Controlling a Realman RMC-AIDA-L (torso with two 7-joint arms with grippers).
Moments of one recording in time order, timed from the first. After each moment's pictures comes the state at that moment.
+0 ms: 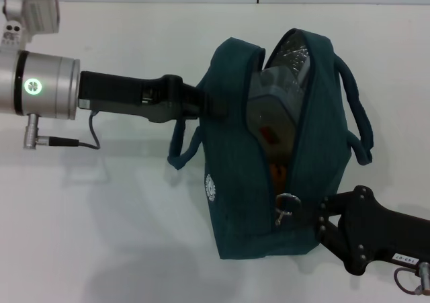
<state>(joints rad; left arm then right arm) -0.64 -2.04 0.79 0.73 1.96 1.74 -2.44 0.35 2.01 -1.73 -0.32 -0.87 -1.63 0.86</state>
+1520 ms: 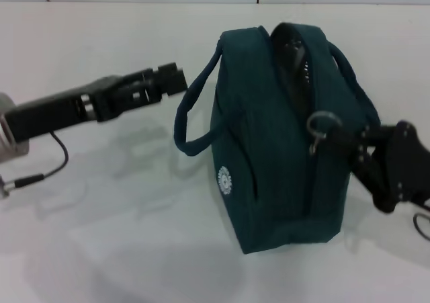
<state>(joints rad) -0.37 -2.07 0.78 0.72 1.57 1.82 -1.84 0.36 2.01 -1.67 -0.33 -0.69 -1.76 0.77</state>
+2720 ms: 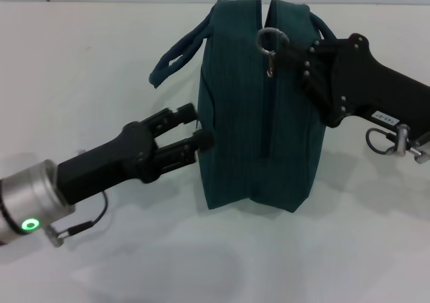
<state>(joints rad) -0.37 -2.09 0.78 0.31 1.55 1.76 -1.23 0.57 2.03 -1.63 -0.39 -0.67 -1.61 0.77</state>
